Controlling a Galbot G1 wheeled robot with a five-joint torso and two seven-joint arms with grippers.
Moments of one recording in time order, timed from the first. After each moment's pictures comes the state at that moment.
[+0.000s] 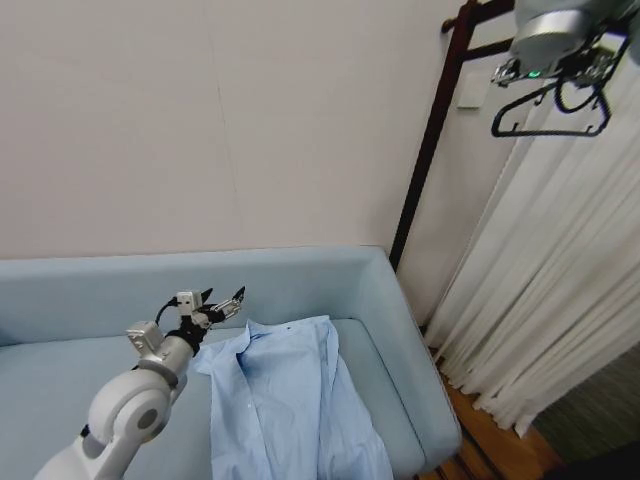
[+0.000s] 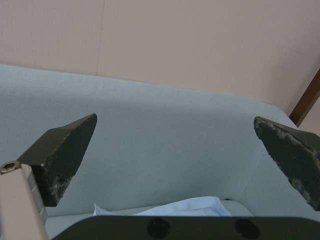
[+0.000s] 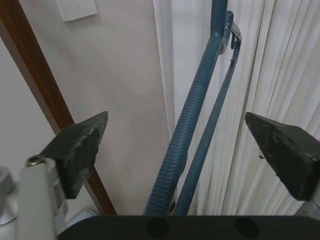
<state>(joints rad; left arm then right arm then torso) 1.20 -0.94 -0.56 -2.29 -0.94 0.39 -0.30 1.52 0.81 -1.47 1.44 2.45 -0.30 1.52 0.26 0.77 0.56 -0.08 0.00</state>
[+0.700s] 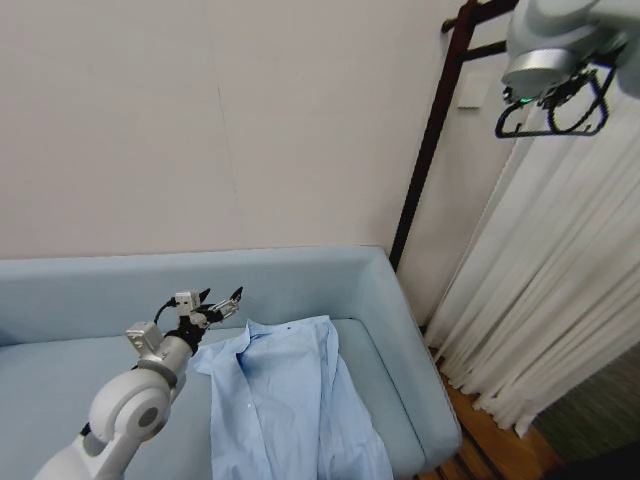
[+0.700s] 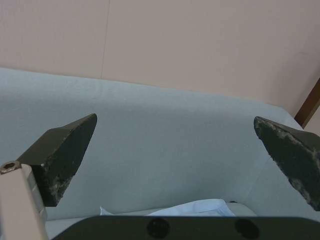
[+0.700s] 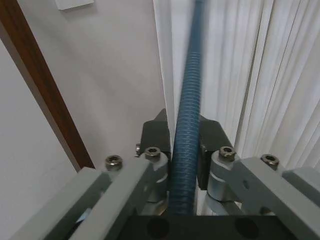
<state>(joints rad) 1.20 -0.92 -0.57 -2.28 -0.94 0.38 -0.29 1.52 0.76 -1.48 1.52 2.44 -0.27 1.52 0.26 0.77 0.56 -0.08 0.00</state>
